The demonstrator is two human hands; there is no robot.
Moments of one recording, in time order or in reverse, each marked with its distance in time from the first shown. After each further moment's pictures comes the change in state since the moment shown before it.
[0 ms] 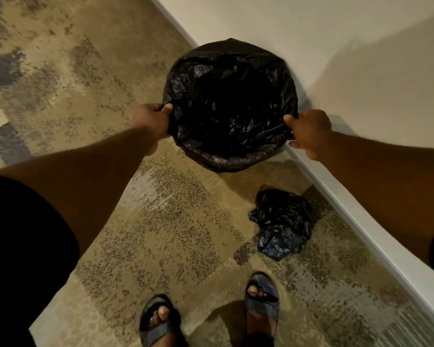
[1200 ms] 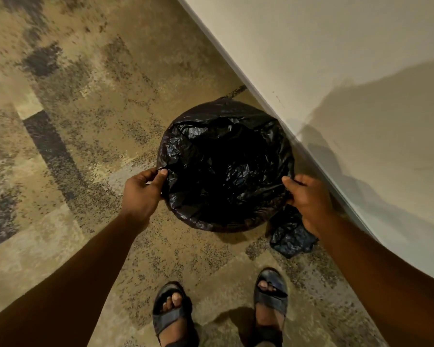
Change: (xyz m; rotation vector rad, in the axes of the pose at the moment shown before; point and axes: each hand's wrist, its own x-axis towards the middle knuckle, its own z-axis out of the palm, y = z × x) left_hand -0.132 -0.114 -0.083 -0.221 0.029 -0.024; right_hand -0.133 0.082 0.043 0.225 -0.123 0.099
